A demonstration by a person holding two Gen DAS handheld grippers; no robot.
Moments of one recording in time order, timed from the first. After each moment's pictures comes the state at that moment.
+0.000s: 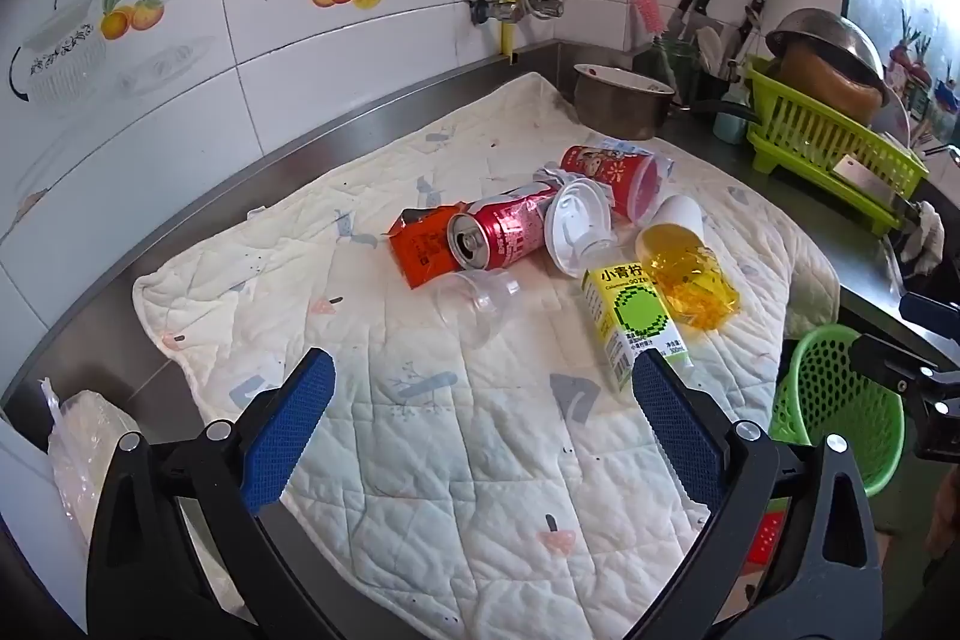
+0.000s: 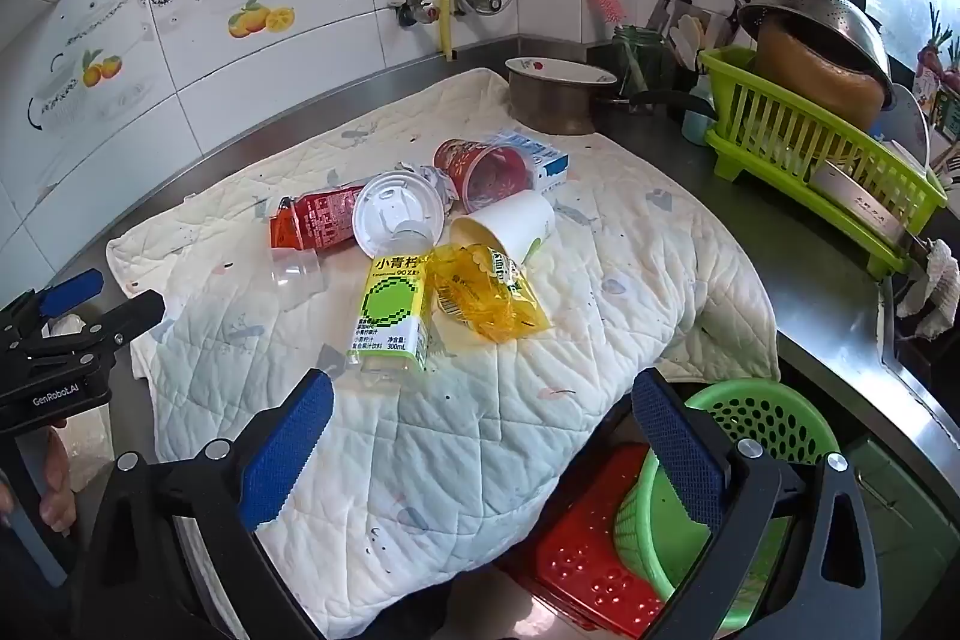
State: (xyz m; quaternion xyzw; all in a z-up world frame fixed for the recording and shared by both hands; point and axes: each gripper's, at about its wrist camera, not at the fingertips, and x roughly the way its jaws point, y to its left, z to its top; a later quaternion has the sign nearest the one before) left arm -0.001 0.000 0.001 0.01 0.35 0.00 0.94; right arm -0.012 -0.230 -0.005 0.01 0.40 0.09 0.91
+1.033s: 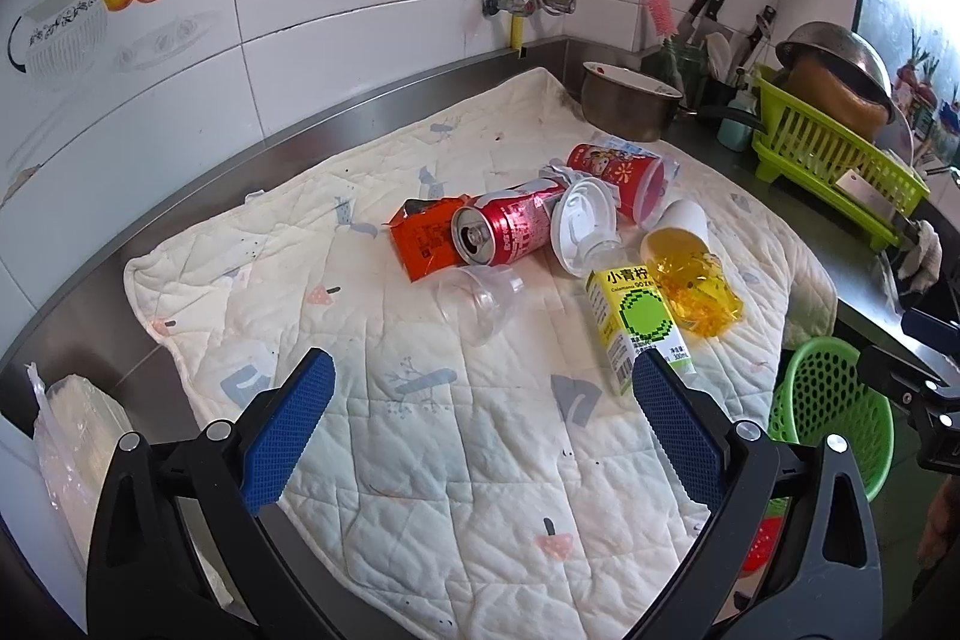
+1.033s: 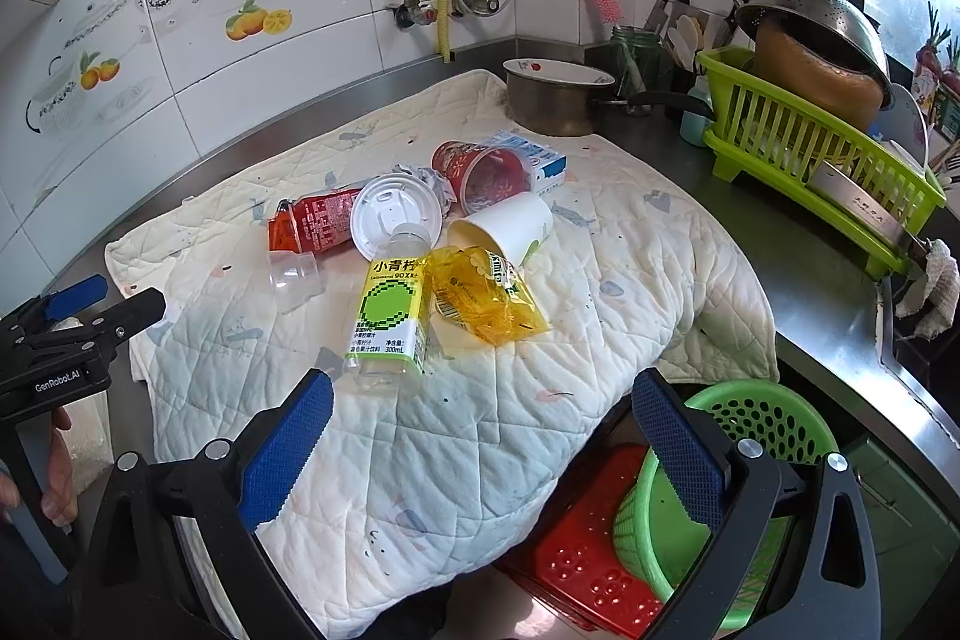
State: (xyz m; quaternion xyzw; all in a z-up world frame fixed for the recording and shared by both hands) left arm 0.006 0.009 -0.006 -0.01 0.37 0.00 0.93; right arm -0.011 -0.228 -0.004 0.01 0.40 0.09 0.91
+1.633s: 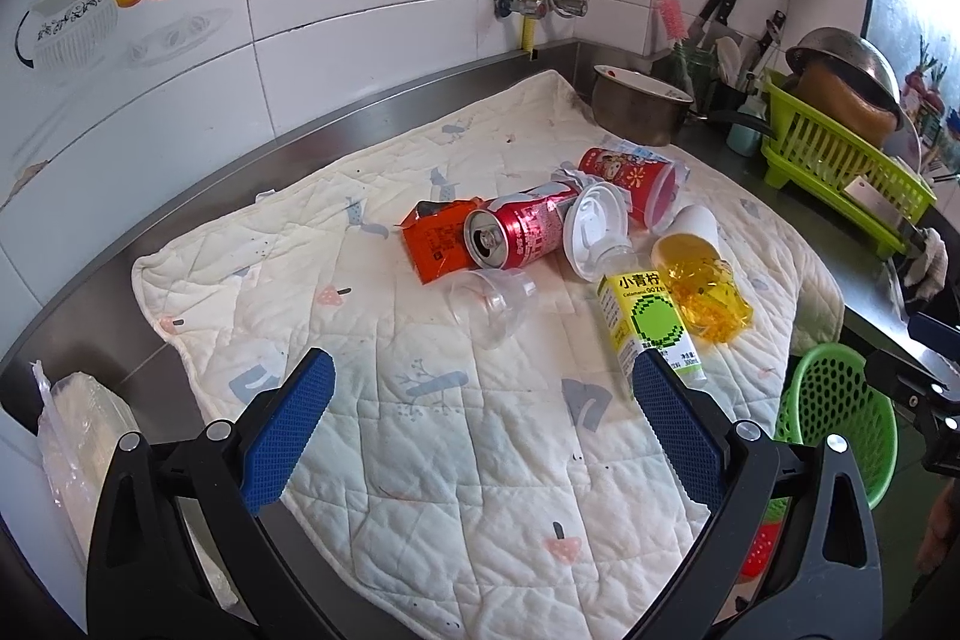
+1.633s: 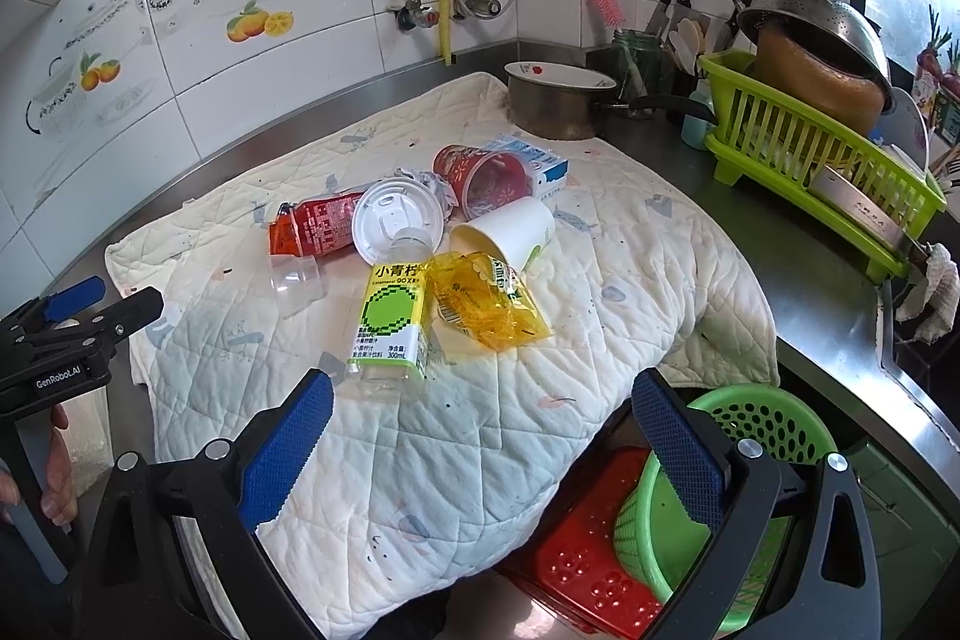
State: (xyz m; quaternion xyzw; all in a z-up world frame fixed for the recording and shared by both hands) left arm 0.007 0.014 -0.004 -0.02 0.37 0.01 0.93; right arm -0.009 -0.225 -0.002 0.01 0.40 0.09 0.91
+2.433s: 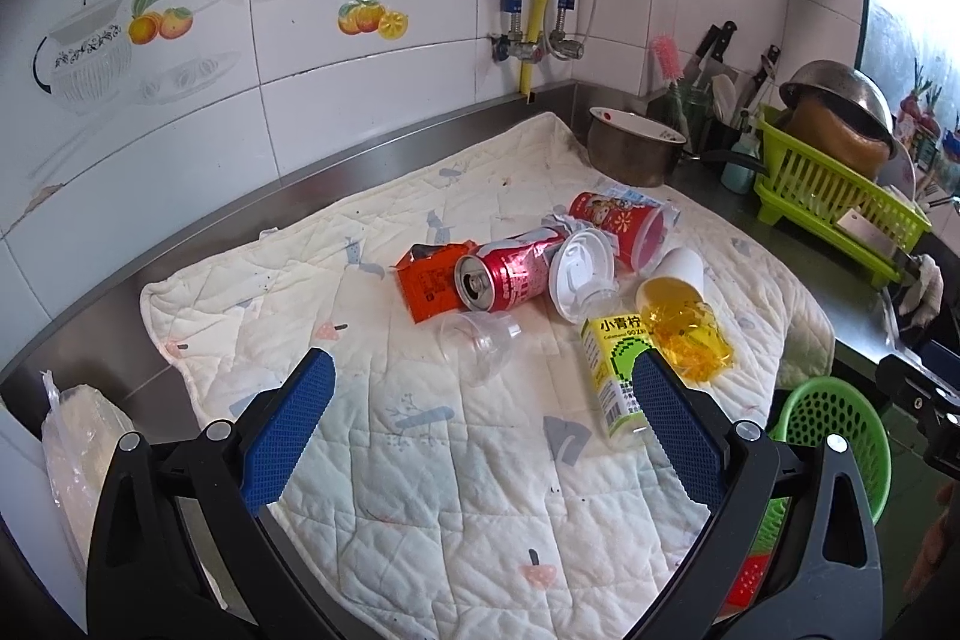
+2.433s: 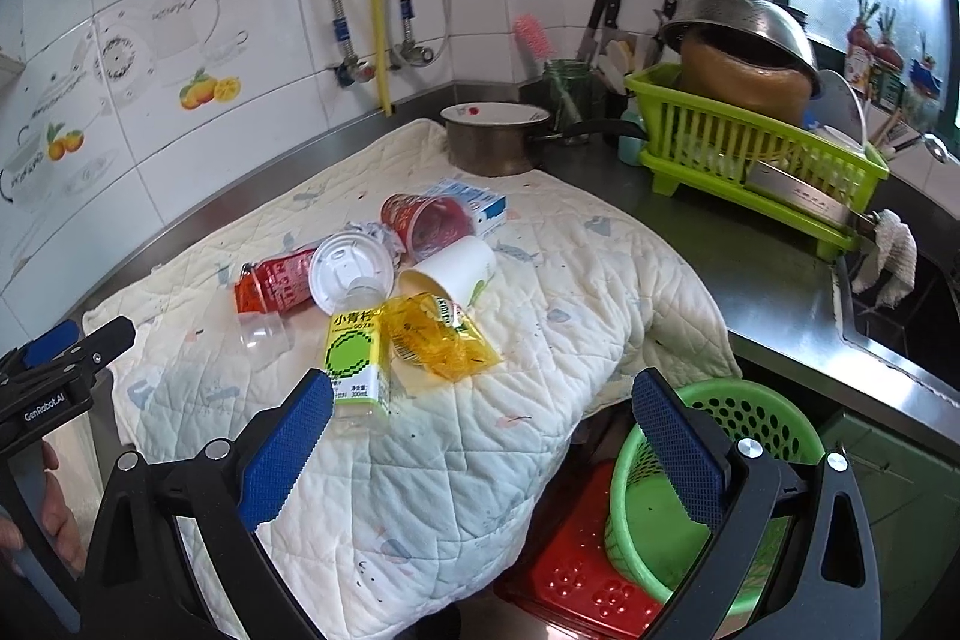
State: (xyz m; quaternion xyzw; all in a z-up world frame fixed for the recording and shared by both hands) left arm -0.001 0.000 0.016 -0.02 0.33 0.02 0.95; right arm -0.028 -0.251 0.013 0.05 0.35 0.02 0.93
